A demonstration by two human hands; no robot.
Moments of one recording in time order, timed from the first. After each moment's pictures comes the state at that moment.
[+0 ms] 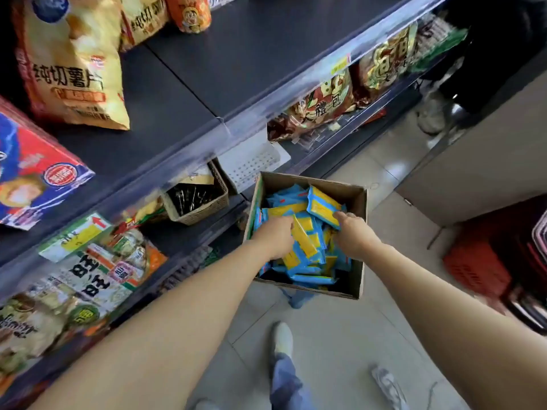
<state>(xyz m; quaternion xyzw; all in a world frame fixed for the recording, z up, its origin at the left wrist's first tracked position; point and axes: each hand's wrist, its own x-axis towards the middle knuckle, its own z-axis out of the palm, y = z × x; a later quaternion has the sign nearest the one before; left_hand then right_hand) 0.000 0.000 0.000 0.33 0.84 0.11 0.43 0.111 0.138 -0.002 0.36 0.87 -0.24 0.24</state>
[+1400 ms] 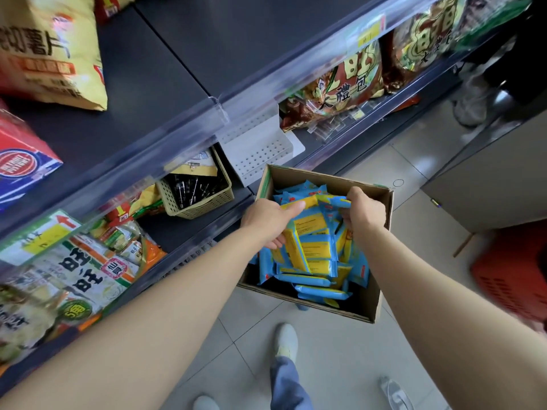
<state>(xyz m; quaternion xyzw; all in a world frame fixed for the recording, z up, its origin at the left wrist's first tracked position) -0.033 0.014 -0.002 0.05 0.84 0.30 0.44 0.053 0.163 -0.046 0.66 0.48 -0.58 -0.07</state>
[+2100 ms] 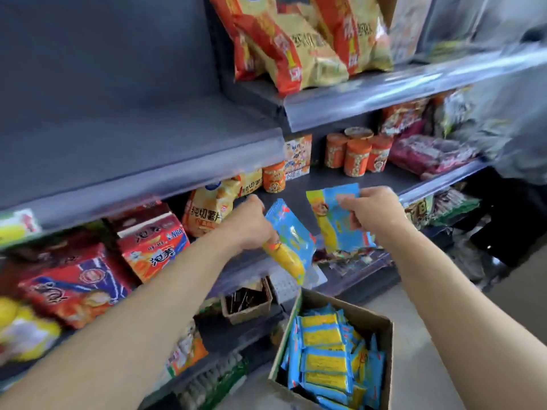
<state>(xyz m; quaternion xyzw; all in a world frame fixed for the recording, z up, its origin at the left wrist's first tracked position) -0.071 -0.073 0.329 0.19 0.92 0.30 0.17 0.006 0.118 0.322 0.31 0.78 -0.51 -0.16</state>
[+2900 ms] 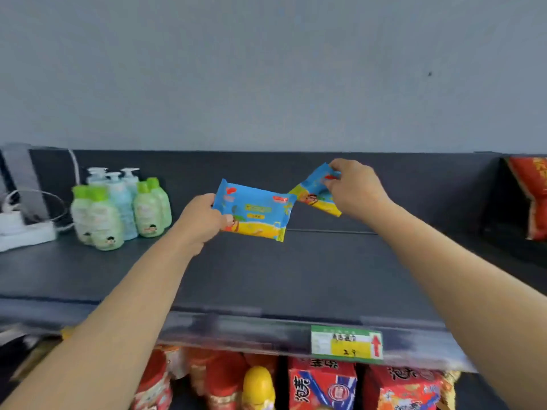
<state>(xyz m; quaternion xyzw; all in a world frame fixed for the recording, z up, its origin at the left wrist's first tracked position) -0.196 -0.545 0.487 -0.08 0.84 0.50 -0.18 -0.222 -0.307 0.534 -0.13 0.91 -0.30 -0.24</state>
